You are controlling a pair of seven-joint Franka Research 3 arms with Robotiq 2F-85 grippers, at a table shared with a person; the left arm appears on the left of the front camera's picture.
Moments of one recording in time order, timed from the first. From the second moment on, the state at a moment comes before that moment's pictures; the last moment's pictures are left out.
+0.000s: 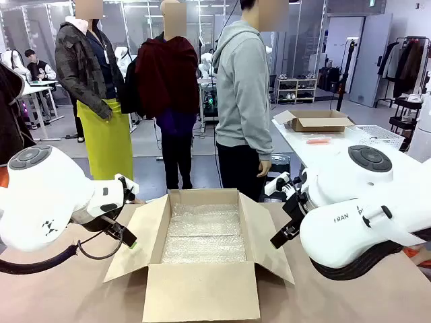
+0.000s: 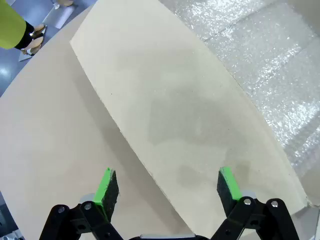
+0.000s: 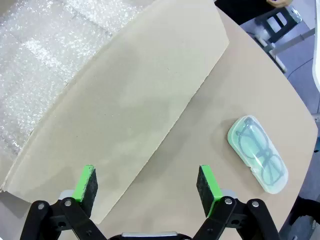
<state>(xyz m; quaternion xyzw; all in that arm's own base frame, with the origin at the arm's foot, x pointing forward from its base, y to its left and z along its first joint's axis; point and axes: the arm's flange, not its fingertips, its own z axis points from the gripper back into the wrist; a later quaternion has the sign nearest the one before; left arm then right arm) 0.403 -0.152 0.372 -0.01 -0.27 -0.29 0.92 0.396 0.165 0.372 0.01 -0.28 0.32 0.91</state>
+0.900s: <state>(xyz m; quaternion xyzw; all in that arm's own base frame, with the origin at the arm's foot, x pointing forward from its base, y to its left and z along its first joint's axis) 0.403 -0.152 0.372 -0.01 -0.27 -0.29 0.92 0.396 0.165 0.372 0.01 -0.28 0.32 0.91</state>
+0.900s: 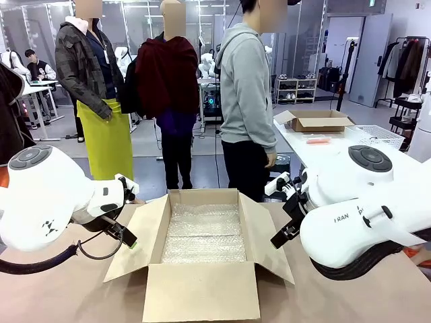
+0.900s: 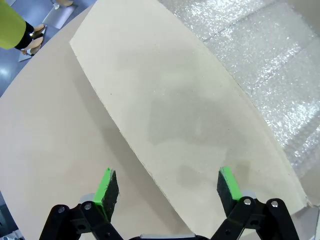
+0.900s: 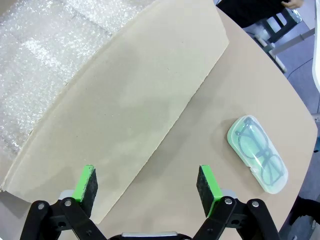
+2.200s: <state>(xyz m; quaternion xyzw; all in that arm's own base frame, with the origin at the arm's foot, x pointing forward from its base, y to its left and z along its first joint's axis) 0.326 -0.132 0.543 -0.11 -0.26 -0.34 0.90 0.494 -0.004 0.449 0.00 -0.17 0.51 0.84</state>
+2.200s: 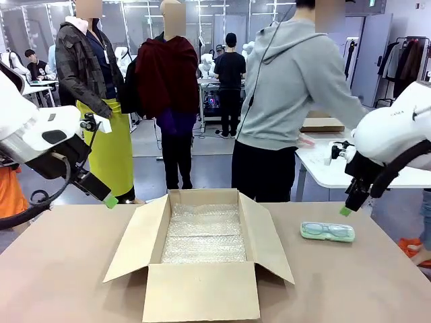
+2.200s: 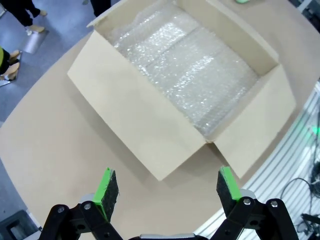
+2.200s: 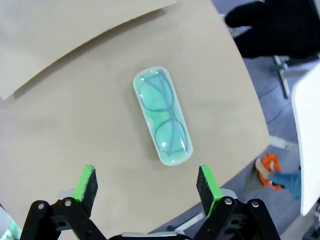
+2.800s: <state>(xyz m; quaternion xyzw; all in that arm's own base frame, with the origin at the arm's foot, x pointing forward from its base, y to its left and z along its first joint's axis) 0.320 -0.130 0.545 -0.11 -0.25 -0.34 0.90 0.507 -0.007 0.448 0.01 -0.16 0.53 0.83</state>
